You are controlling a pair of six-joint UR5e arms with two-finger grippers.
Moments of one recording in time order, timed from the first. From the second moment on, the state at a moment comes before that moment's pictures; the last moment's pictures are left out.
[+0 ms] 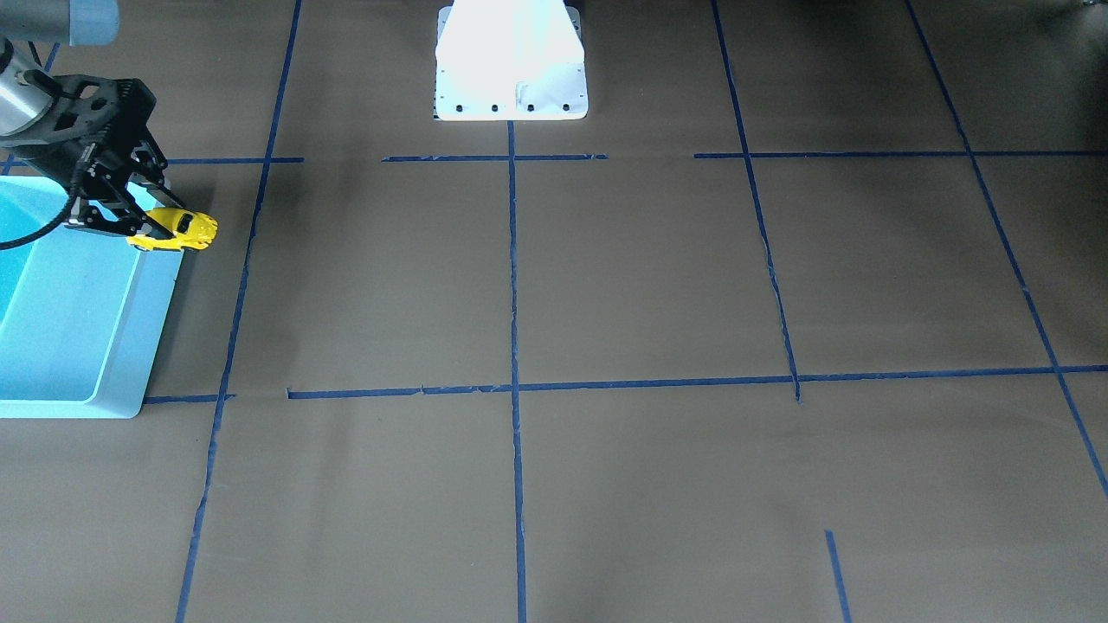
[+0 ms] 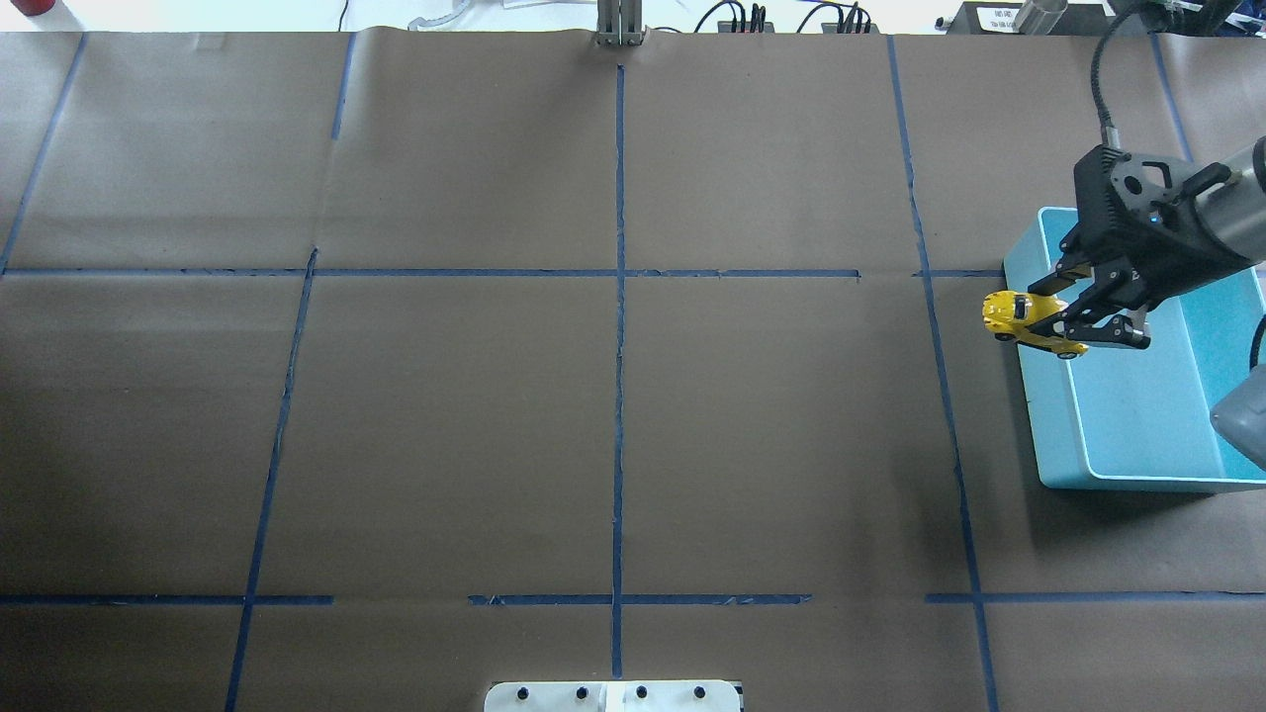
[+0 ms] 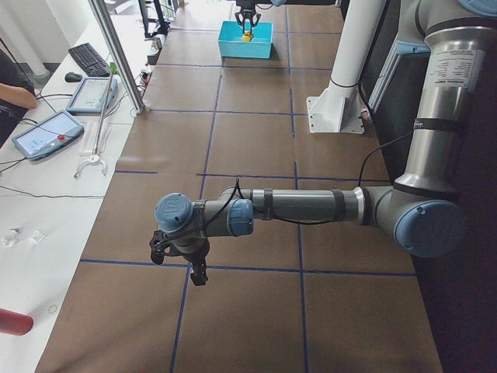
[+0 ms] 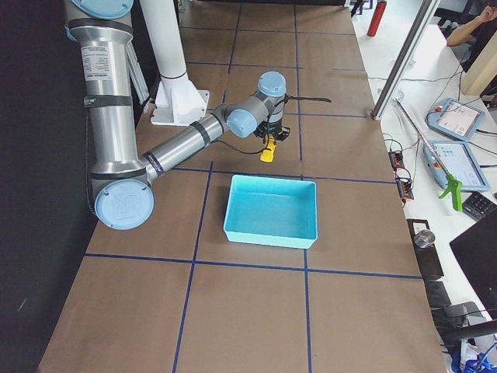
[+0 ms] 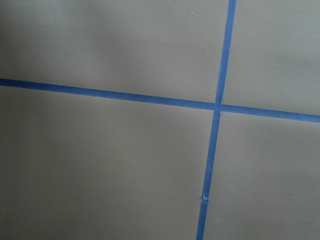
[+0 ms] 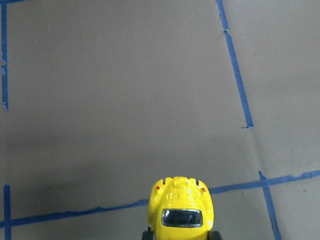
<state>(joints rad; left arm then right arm) -1.58 -1.67 -1.47 -1.50 -2.37 -0.05 1.04 -1.52 2.05 -1.40 2.35 -0.55</state>
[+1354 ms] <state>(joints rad) -1.56 -1.70 -1.57 -1.49 -2.36 -0.05 1.14 -1.67 1.75 -1.15 2.29 -0.89</state>
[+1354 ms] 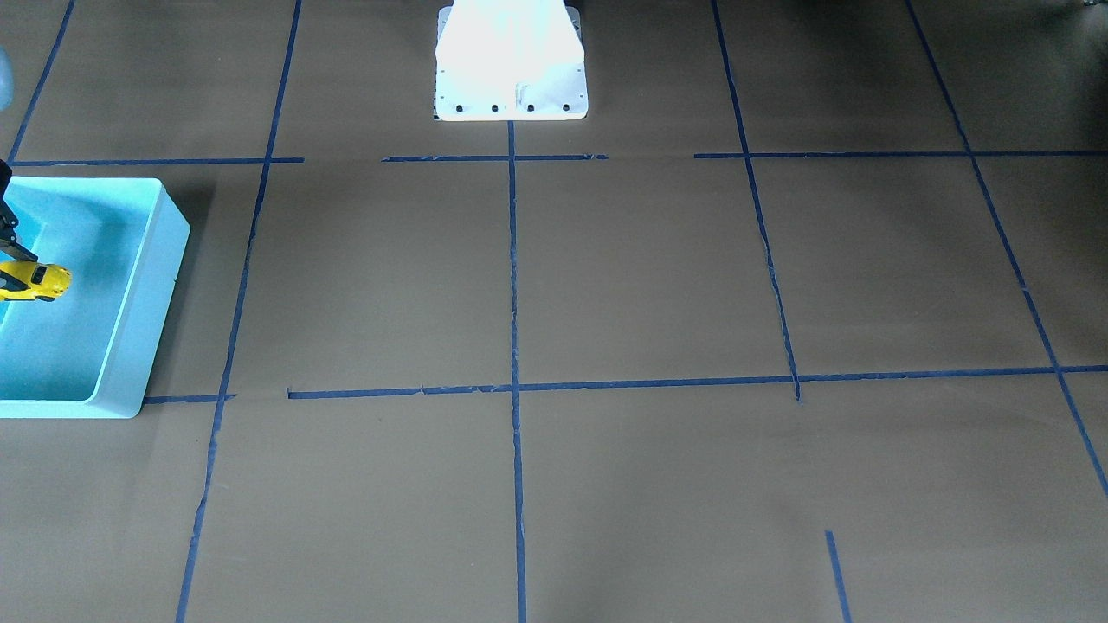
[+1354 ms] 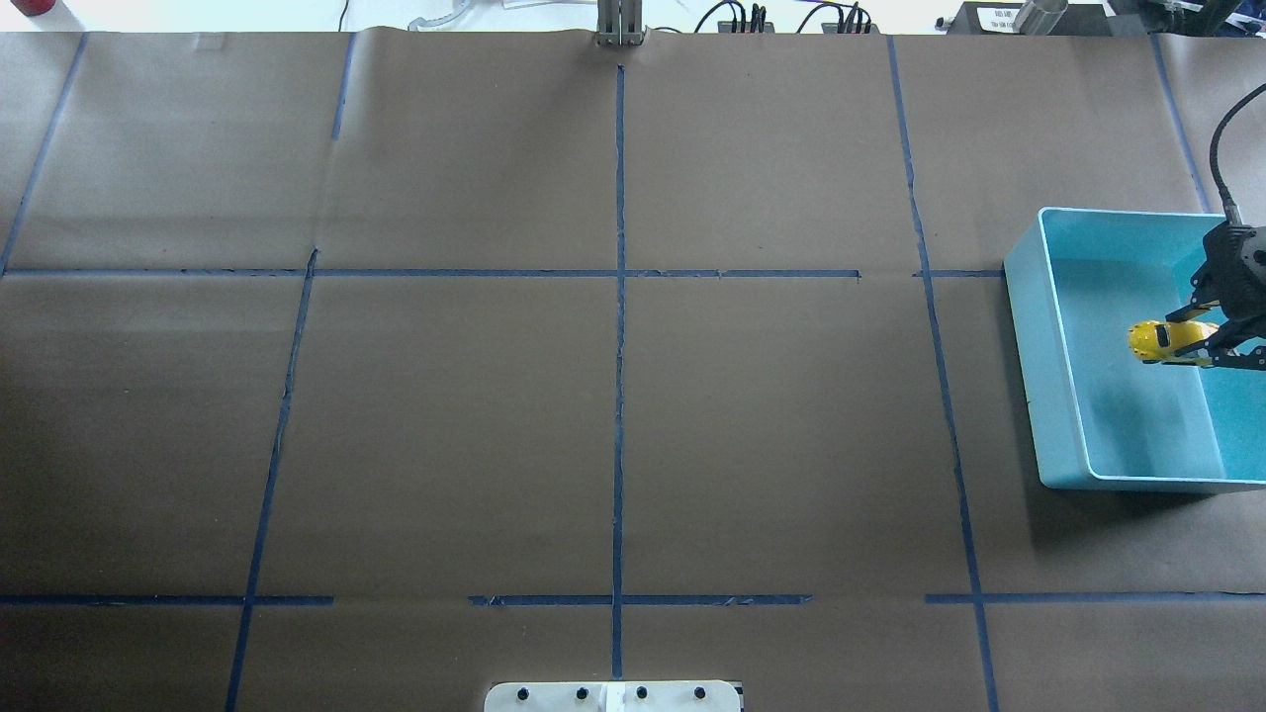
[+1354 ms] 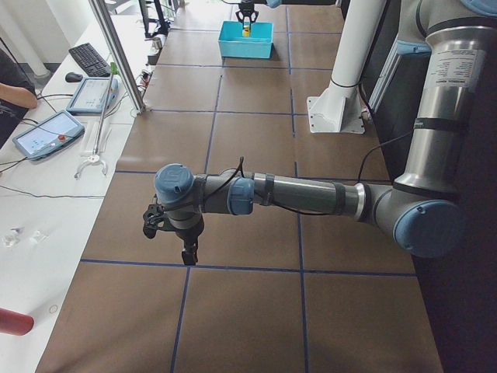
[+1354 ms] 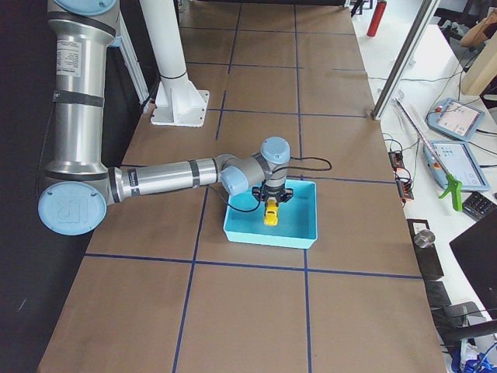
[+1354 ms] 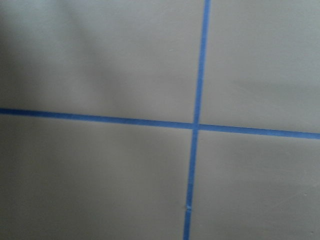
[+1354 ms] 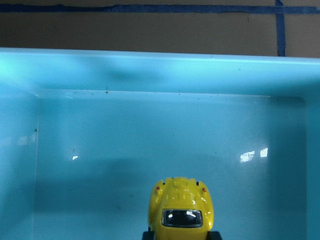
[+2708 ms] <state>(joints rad) -1.45 -1.70 -1.55 -1.55 -2.32 -0.04 1.00 -1.71 1.71 -1.01 2.23 -0.74</state>
